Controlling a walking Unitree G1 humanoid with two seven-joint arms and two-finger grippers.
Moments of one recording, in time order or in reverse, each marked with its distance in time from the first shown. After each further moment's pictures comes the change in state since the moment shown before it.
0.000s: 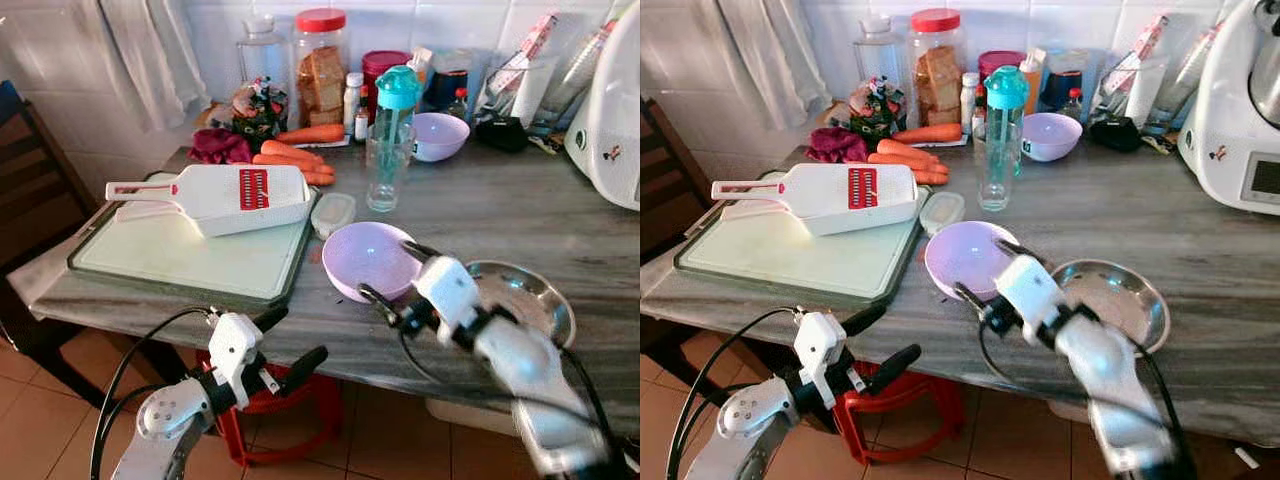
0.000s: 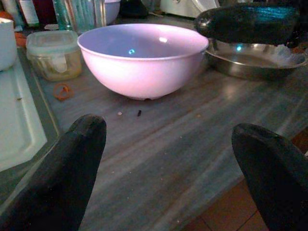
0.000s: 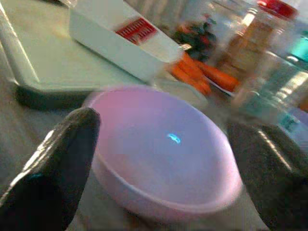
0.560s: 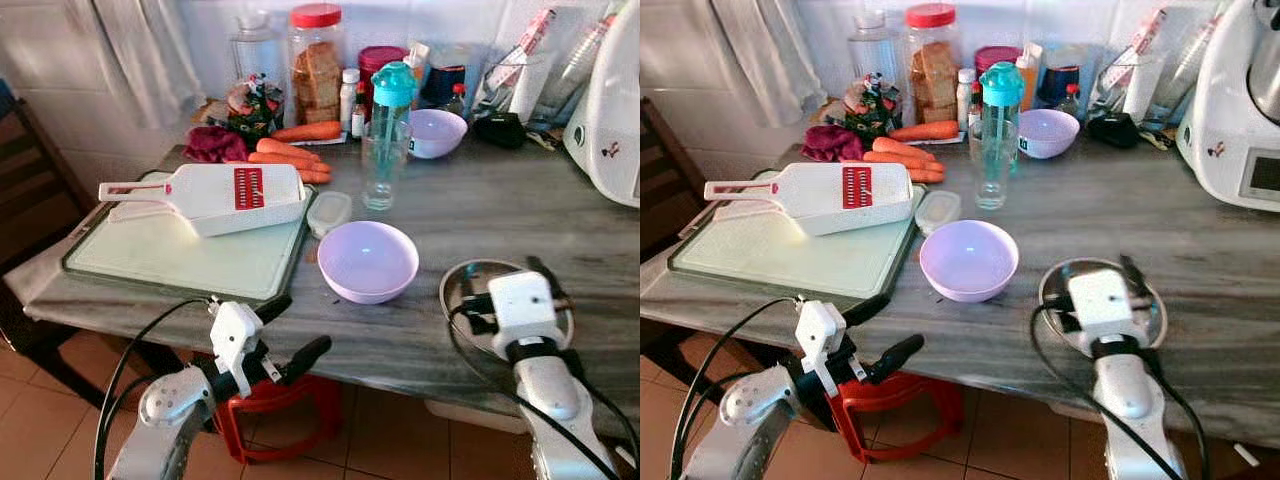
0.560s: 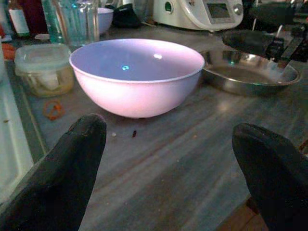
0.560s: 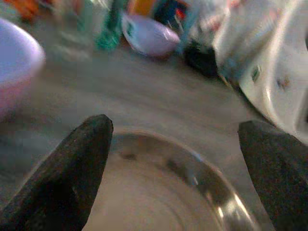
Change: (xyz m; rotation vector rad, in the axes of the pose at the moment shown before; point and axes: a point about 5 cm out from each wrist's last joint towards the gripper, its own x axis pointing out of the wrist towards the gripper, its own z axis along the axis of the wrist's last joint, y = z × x) left arm 0.007 0.006 0.011 -0.014 -0.036 -0.038; right arm -0.048 -0.026 -0.030 0.027 0.284 -0.661
